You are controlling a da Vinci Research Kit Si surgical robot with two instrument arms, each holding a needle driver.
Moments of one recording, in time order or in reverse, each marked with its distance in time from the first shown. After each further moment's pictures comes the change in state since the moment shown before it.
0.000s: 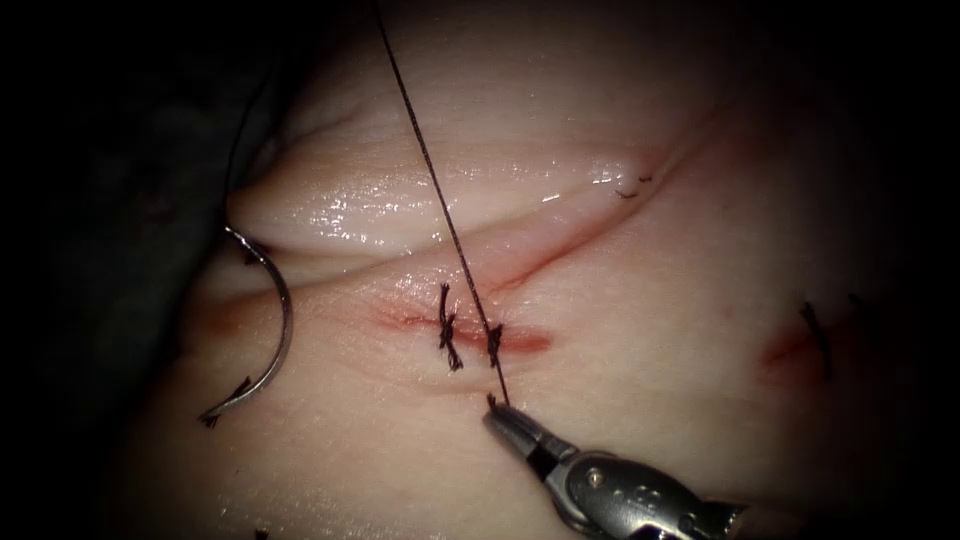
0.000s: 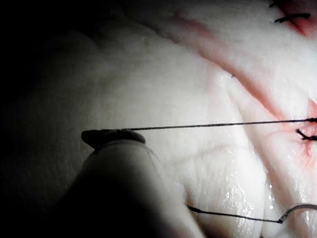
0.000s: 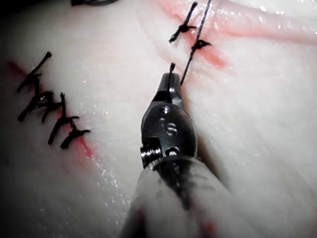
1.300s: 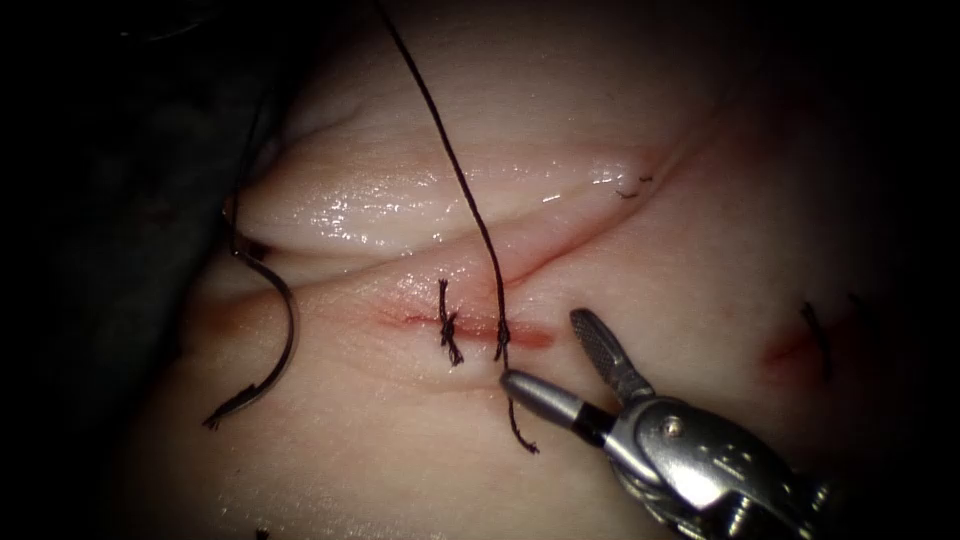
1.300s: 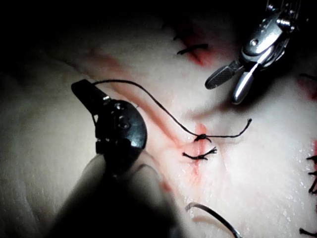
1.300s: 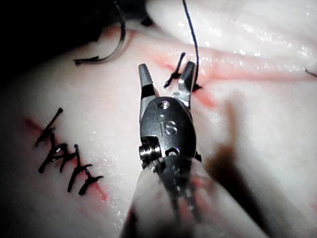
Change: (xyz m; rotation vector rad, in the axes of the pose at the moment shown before) right arm 0.013 0.003 -0.001 -0.028 0.090 0.123; left arm 0.010 0.009 -0.019 -0.144 0.546 -0.214
